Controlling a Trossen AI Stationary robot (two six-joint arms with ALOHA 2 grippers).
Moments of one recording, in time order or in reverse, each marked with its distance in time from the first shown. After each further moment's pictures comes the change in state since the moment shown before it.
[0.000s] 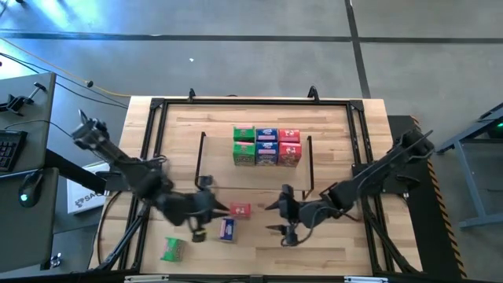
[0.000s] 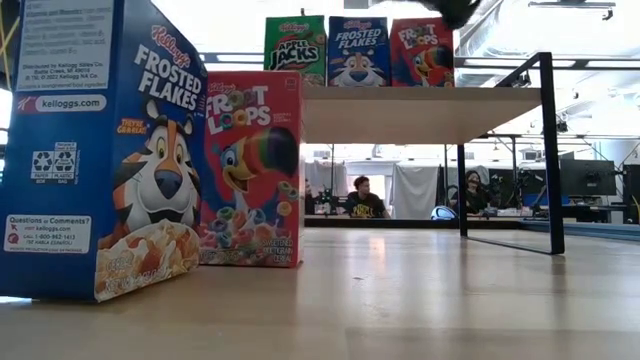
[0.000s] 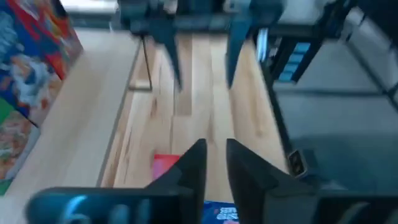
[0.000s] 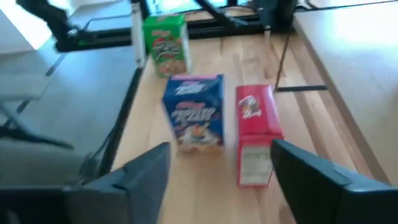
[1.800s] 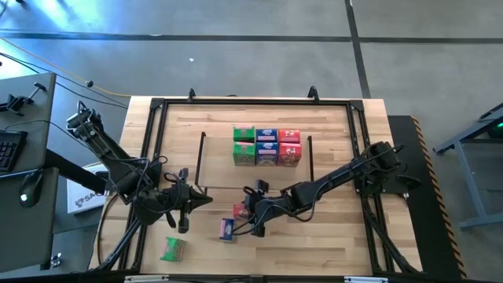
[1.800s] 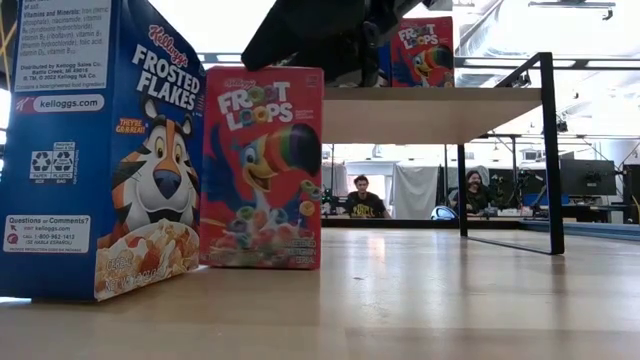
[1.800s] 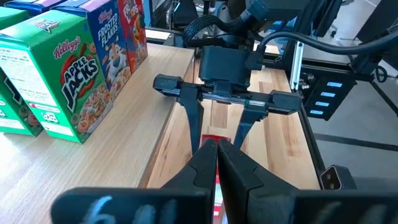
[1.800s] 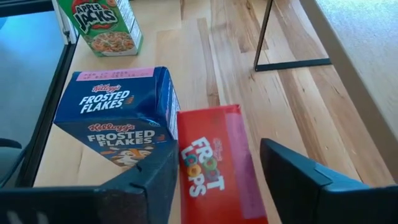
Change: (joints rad) left arm -0.160 -0.243 -0.314 0.137 -0.343 -0.113; right arm -0.164 0.377 0.315 -0.180 -0.113 0.038
